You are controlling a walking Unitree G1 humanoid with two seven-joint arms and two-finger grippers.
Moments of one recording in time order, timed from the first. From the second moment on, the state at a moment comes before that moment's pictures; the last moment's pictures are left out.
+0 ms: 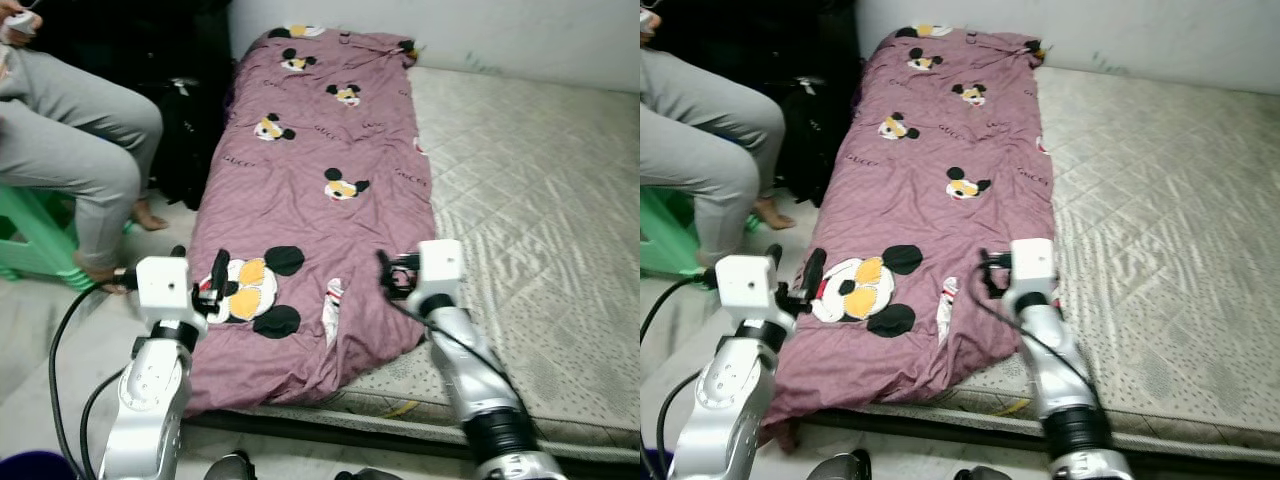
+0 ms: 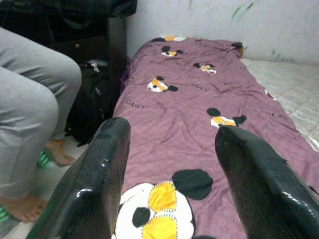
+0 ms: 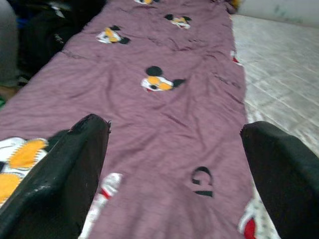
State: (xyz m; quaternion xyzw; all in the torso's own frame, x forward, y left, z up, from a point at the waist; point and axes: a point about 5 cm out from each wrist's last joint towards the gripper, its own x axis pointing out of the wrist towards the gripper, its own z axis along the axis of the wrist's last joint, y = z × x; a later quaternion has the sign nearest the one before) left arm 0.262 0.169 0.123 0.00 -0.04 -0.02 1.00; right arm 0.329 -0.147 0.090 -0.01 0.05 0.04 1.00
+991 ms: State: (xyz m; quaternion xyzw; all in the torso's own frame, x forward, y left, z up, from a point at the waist) left arm 0.249 0.173 0.124 0.00 -0.02 -0.02 1.00; right arm 0.308 -0.164 0.085 0.00 0.05 0.03 1.00
